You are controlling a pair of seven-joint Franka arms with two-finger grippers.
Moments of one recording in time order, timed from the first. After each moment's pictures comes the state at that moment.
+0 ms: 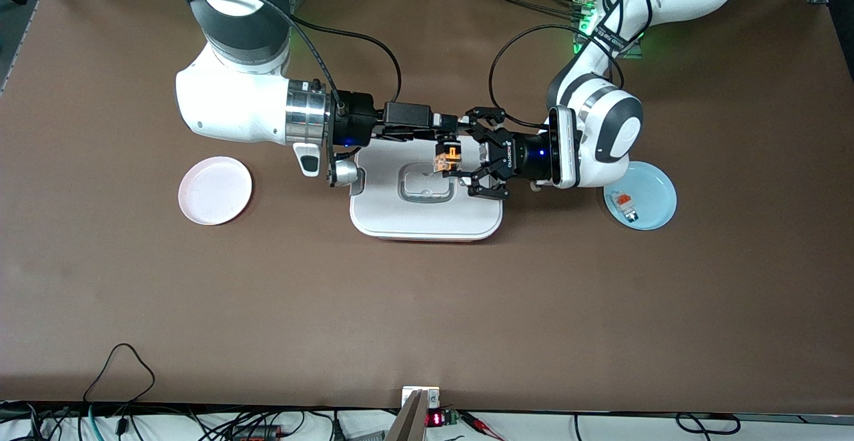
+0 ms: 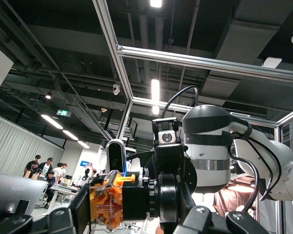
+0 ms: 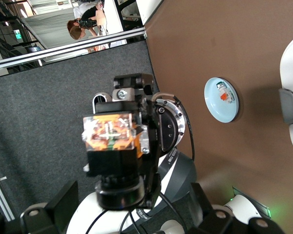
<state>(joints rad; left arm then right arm) -0.06 0.46 -0.39 -1.85 -2.20 1.73 2.27 0.26 0.39 0.37 -1.53 1.29 2.22 0.12</state>
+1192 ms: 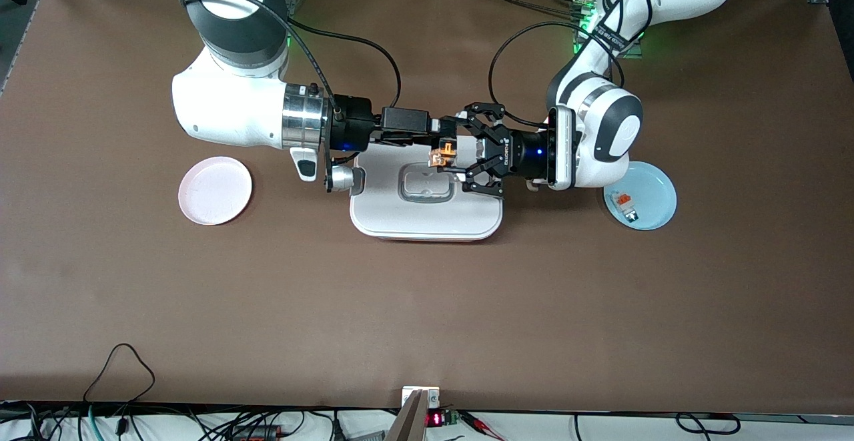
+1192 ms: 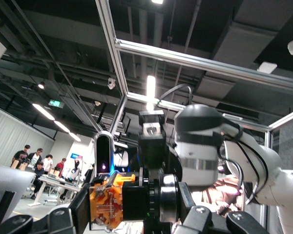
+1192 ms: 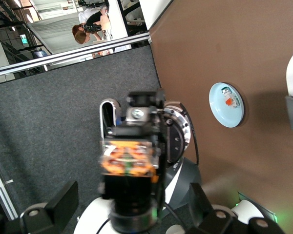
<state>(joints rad) -0.06 0.45 -0.40 -1.84 -2.15 1.73 2.19 0.25 0.40 0.37 -1.49 1.29 2.23 0.14</state>
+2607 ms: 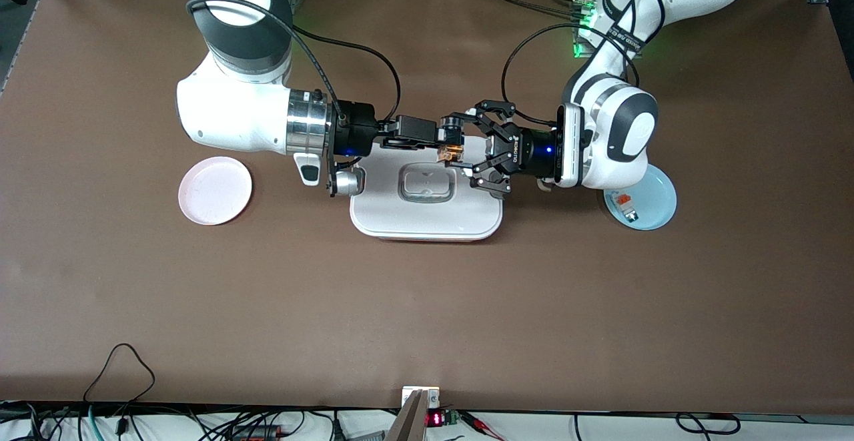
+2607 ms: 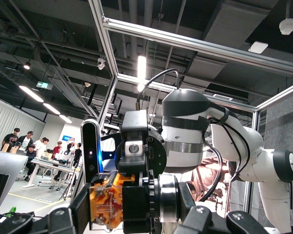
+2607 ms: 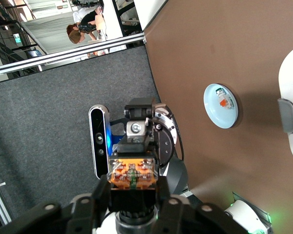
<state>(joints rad) -0.02 0.43 -0.40 -1.85 -2.03 1.73 2.16 0.26 0.43 0.37 -1.47 1.26 2.23 0.16</state>
